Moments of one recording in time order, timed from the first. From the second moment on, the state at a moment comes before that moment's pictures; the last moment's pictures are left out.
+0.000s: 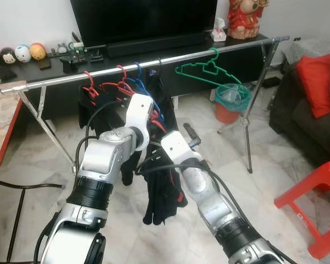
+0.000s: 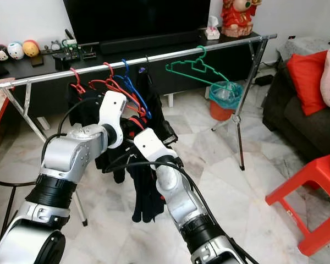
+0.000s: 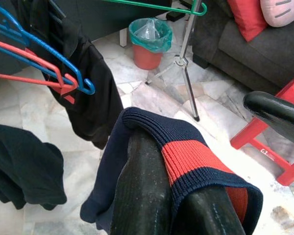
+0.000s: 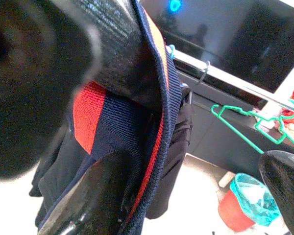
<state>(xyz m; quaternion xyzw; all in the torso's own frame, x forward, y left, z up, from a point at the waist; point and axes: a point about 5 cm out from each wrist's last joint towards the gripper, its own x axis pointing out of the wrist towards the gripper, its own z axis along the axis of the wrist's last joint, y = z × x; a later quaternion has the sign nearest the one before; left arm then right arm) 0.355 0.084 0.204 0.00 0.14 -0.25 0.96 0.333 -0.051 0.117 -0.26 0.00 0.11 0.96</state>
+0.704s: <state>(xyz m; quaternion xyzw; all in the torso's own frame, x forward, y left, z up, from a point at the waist) 0.347 0.079 0.245 -0.02 0.08 -0.28 0.95 0.333 -0.097 0.080 -0.27 0.11 0.02 0.96</state>
